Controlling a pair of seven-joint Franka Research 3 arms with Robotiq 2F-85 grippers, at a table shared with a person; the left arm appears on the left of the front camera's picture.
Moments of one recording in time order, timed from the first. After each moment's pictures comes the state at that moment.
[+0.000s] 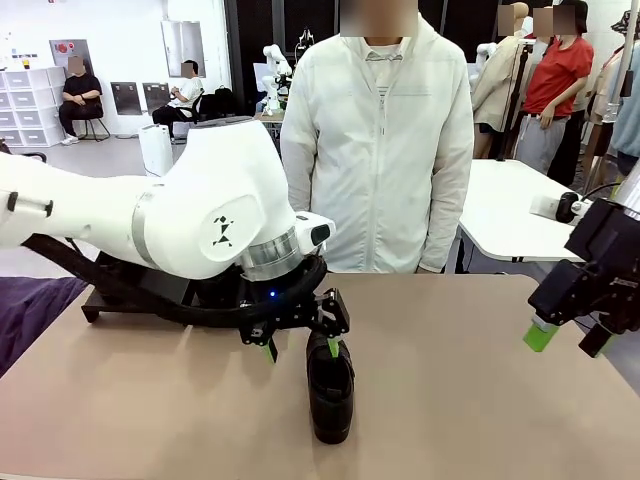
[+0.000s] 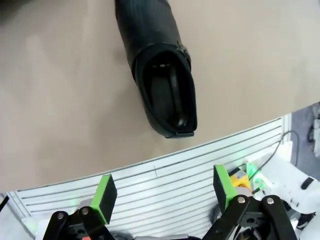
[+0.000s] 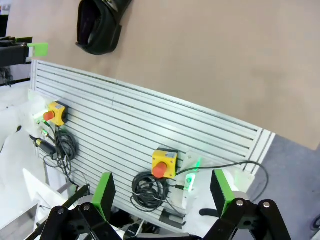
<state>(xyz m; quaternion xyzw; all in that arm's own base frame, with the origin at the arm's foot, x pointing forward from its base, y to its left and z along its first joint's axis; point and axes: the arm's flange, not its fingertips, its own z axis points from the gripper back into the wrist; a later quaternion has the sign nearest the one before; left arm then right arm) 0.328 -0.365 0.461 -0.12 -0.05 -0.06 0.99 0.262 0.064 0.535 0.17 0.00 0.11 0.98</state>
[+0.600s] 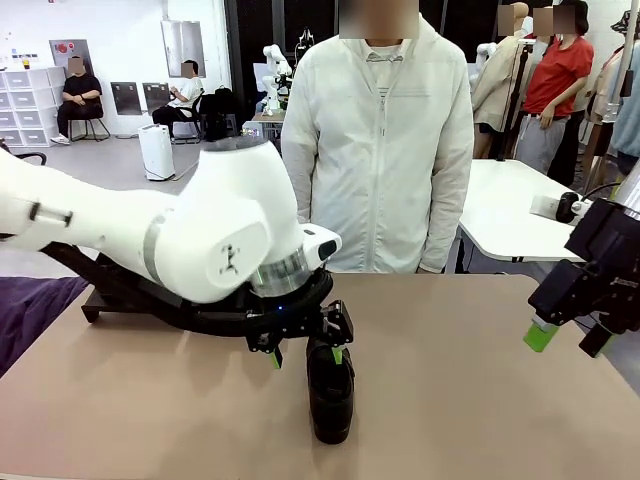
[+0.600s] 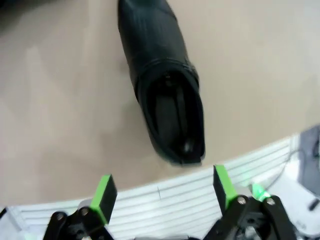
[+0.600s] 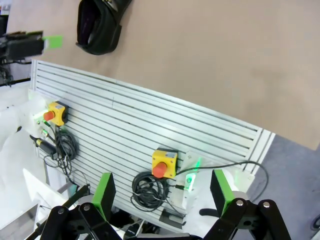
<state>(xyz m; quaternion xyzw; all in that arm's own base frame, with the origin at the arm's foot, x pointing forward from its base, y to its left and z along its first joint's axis) 0.340 -0.376 0.425 -0.10 -0.10 -0.05 0.99 0.262 0.064 0.535 0.17 0.00 0.11 0.98</state>
